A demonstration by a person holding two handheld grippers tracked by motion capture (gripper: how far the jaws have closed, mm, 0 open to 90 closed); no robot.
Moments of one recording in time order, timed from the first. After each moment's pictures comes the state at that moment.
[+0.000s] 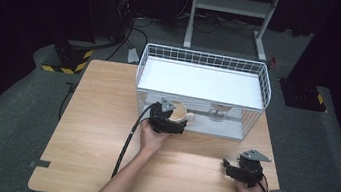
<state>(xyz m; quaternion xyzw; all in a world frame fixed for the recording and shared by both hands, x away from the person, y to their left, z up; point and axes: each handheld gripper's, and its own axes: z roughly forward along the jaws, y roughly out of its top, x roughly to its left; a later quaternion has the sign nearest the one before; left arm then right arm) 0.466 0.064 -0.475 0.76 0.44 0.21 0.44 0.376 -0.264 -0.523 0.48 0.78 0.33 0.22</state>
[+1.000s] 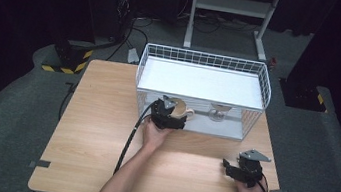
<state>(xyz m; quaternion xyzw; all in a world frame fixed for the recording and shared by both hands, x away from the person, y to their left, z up) 0.491 0.061 -0.493 0.76 0.44 0.23 0.42 0.376 -0.263 -0.523 0.48 0.78 0.33 0.21</state>
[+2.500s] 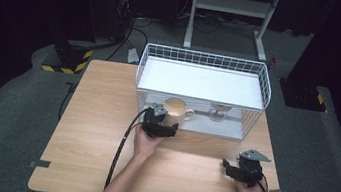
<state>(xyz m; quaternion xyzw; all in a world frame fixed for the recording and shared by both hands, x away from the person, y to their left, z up) 0.454 0.082 -0.497 0.75 0.48 0.21 0.41 0.376 -0.263 -0.523 0.48 0.78 0.33 0.21</state>
